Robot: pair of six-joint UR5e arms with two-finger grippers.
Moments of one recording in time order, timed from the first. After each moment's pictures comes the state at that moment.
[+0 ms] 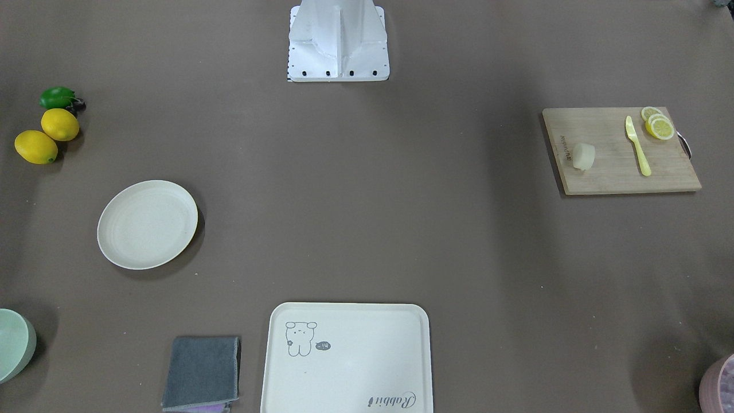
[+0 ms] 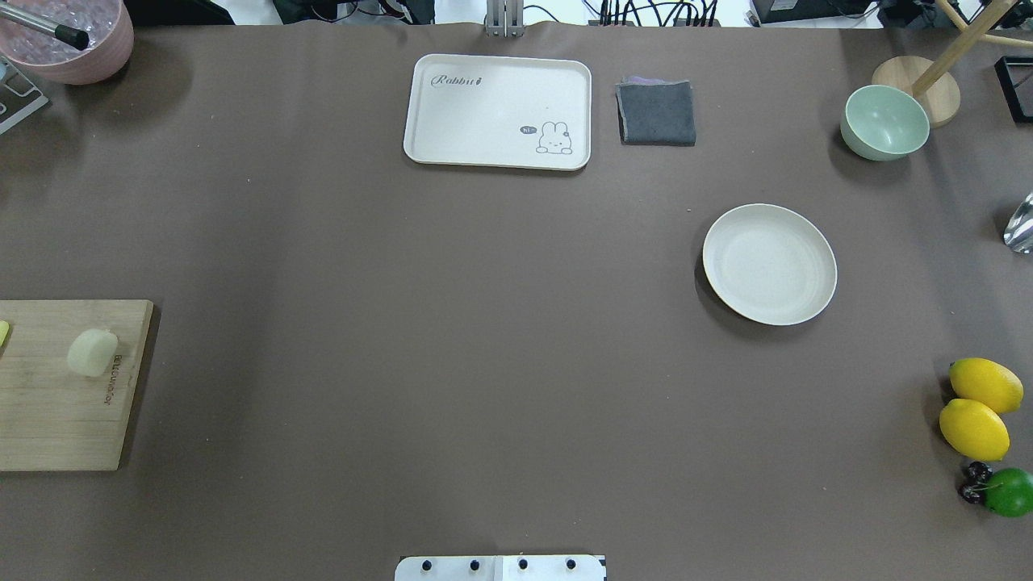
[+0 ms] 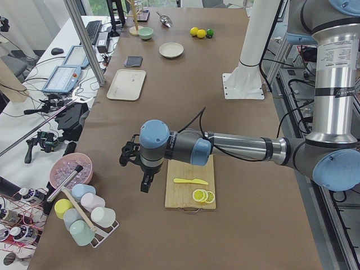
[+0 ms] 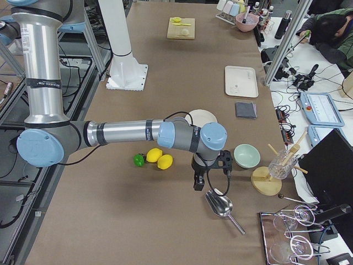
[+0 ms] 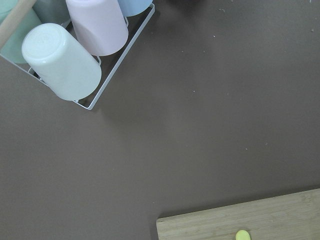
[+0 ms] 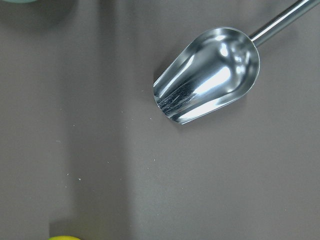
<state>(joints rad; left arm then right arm) -1.61 -1.53 -1.71 -1.71 -2.37 0.05 1.58 -1.55 1.66 -1.80 2.34 -0.10</state>
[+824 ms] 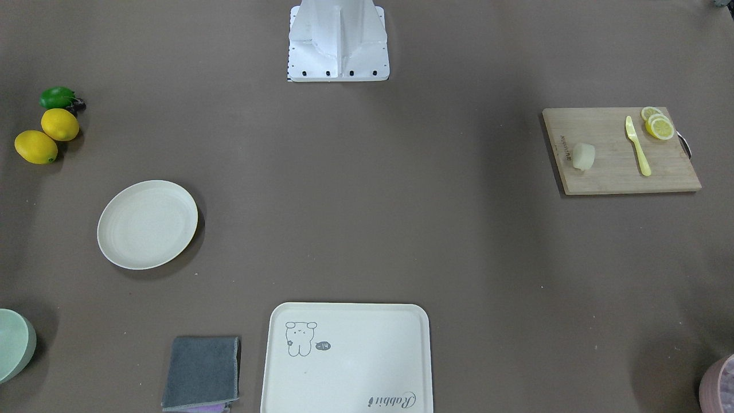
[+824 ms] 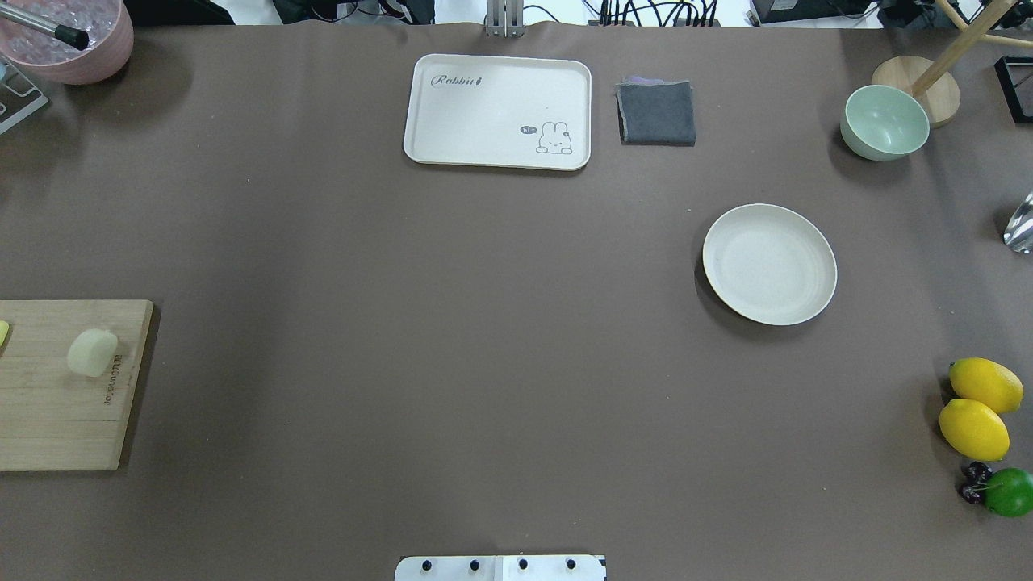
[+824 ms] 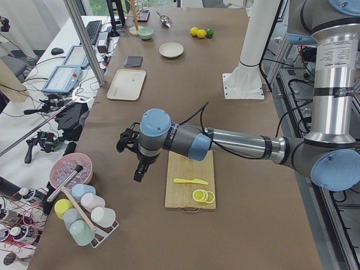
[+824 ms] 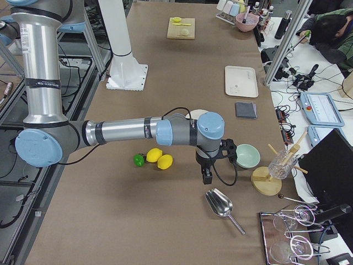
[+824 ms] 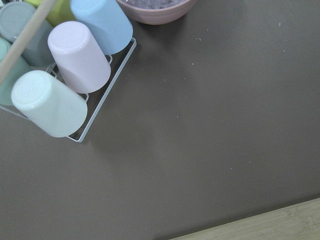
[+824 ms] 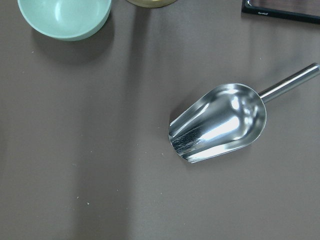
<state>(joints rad) -1.61 -1.53 -1.74 -1.83 -2.37 0.05 1.59 -1.56 1.70 -1.65 2.33 -0.10</state>
